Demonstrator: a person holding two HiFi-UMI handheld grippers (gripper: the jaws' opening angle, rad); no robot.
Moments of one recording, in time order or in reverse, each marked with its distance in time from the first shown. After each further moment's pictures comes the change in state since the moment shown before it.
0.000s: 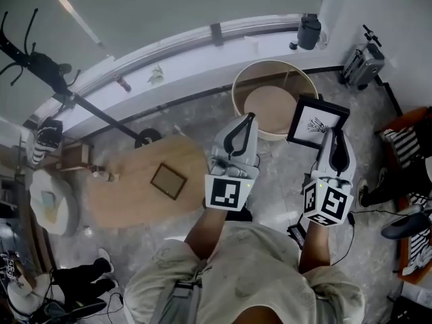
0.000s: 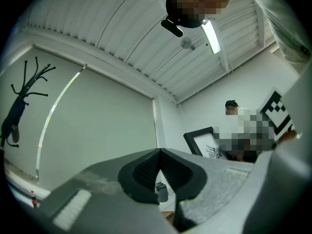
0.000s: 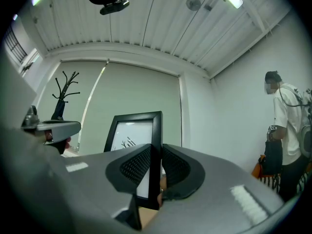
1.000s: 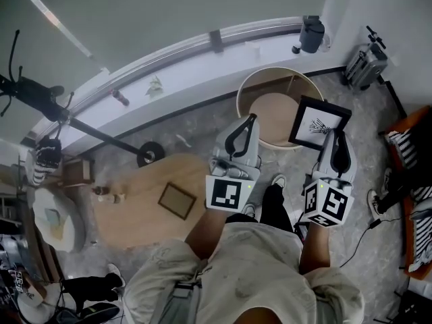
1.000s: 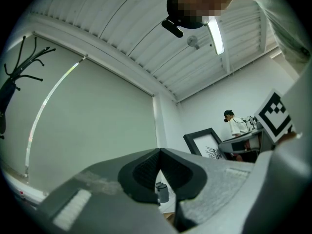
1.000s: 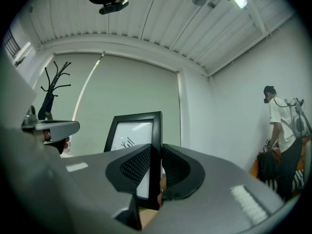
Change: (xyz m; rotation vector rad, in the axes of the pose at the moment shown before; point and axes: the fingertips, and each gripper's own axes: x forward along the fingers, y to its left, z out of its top) left arm 0.063 0.084 -0.039 -0.036 0.018 -0.054; right arm 0.089 0.046 -0.017 0.005 0.021 -0.069
